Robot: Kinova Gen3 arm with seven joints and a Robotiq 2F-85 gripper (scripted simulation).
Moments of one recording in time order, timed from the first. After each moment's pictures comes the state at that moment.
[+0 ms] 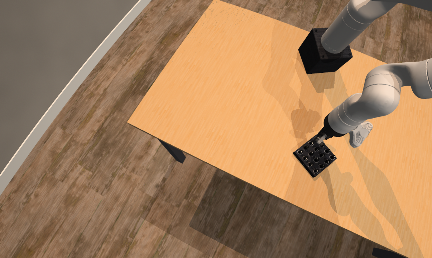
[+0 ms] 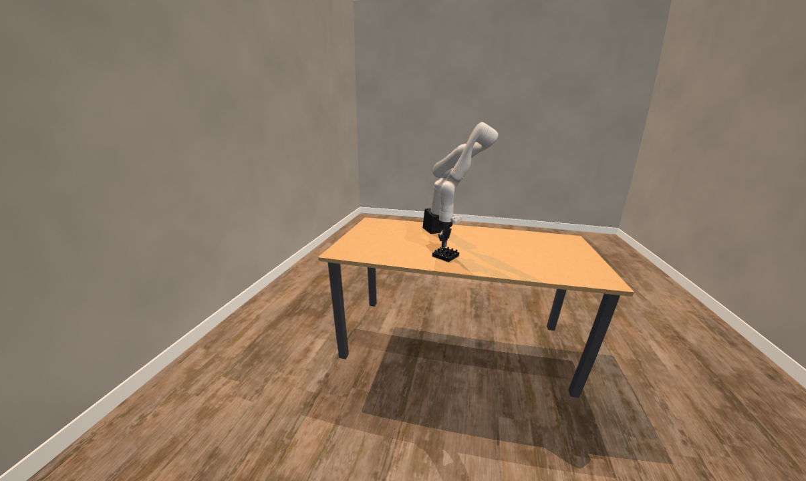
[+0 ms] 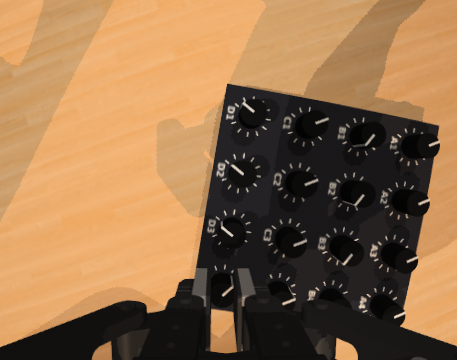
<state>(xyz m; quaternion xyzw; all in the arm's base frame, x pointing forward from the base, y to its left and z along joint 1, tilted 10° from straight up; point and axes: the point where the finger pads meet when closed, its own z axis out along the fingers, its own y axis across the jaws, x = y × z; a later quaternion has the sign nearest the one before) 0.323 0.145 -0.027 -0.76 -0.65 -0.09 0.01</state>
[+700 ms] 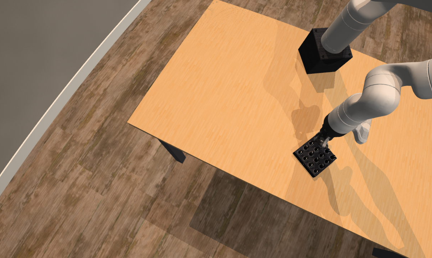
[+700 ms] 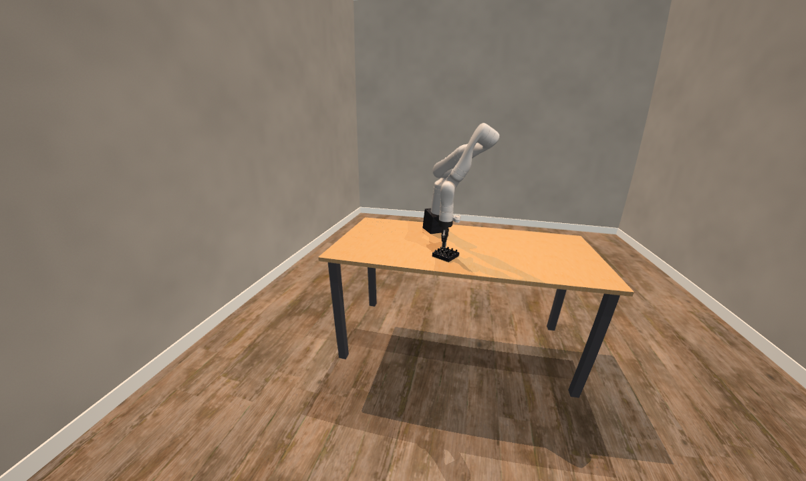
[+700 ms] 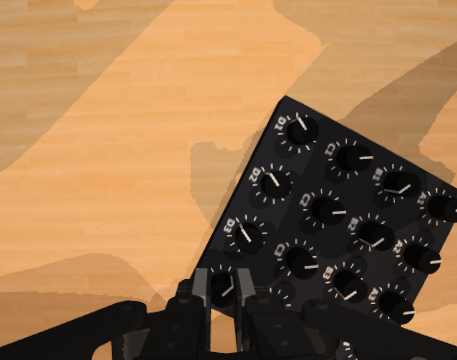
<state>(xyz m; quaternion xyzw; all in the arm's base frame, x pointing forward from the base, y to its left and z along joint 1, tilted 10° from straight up) 0.324 0.144 -0.026 -0.65 -0.75 -0.09 -0.01</state>
